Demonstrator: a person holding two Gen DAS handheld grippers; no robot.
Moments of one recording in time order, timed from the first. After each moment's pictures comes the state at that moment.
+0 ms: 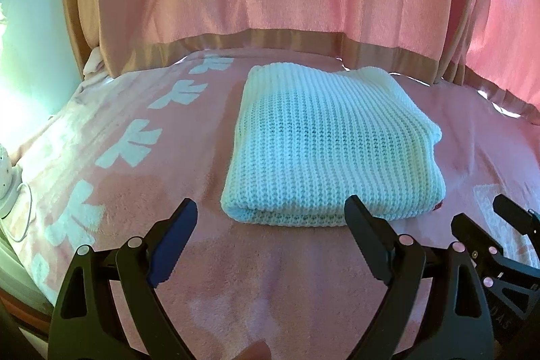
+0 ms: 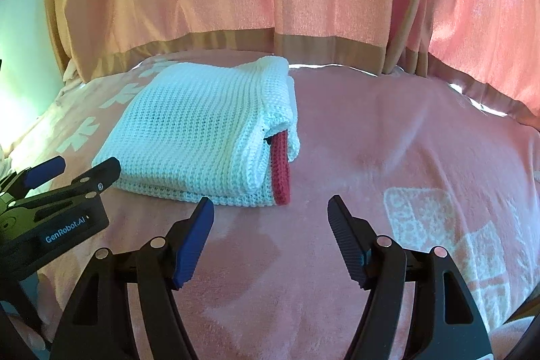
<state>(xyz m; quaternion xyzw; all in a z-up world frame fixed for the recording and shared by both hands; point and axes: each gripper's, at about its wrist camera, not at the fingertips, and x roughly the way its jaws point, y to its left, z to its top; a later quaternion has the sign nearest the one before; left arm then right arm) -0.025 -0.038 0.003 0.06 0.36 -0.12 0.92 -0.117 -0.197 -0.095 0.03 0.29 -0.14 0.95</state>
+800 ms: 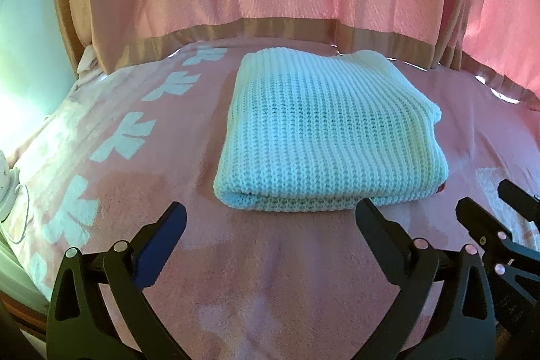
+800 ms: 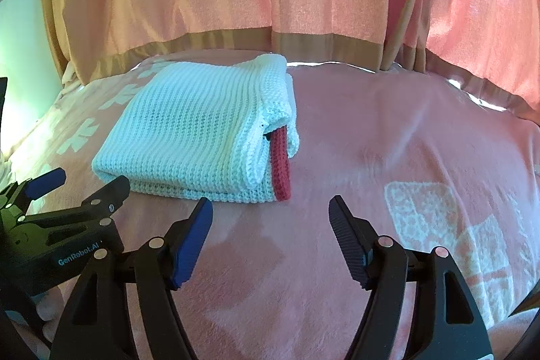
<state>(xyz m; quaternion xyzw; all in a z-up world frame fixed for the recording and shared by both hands) -0.029 -0.042 -0.007 0.08 0.37 -0.13 0.92 -0.119 -0.198 -0.098 0.04 0.29 -0.14 0.95</state>
